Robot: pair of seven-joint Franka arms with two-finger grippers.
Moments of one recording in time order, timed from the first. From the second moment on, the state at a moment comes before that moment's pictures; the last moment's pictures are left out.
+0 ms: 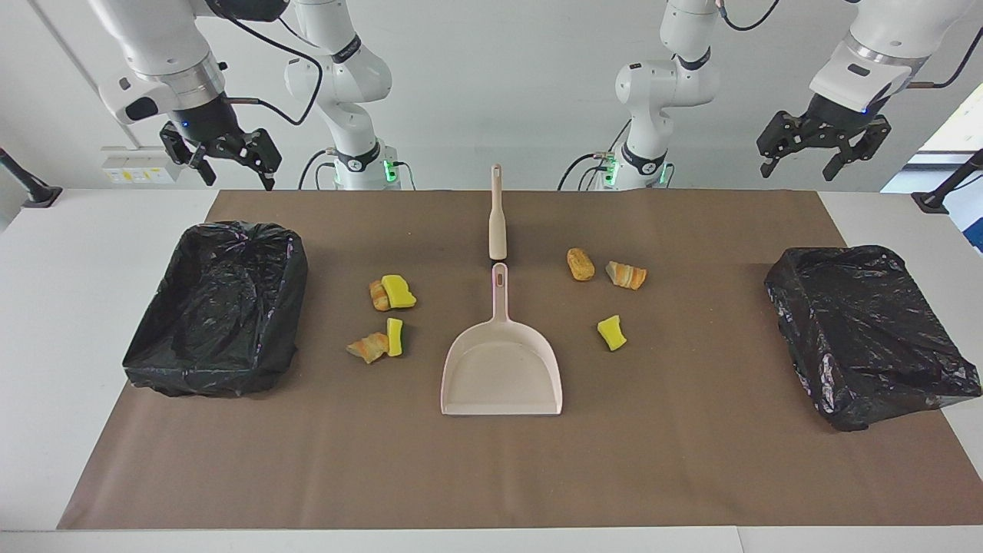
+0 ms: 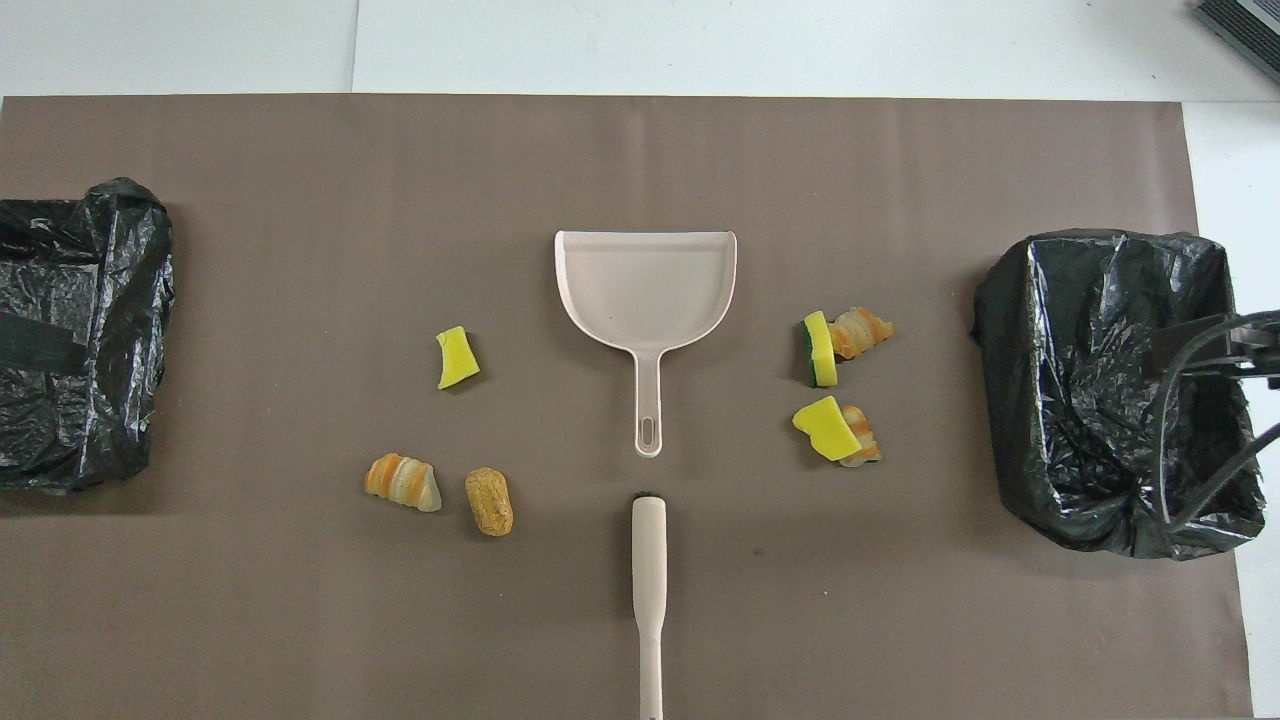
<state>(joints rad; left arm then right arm) -0.03 -0.02 -0.03 -1.44 0.03 1.40 0.11 0.02 -0.07 -0.05 -1.60 -0.03 1.50 0.07</state>
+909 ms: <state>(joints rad) -0.25 -0.21 -0.06 -1.83 0.02 1.56 -0.05 0.02 -0.07 -0.05 -1.60 -0.03 1.50 0.07</state>
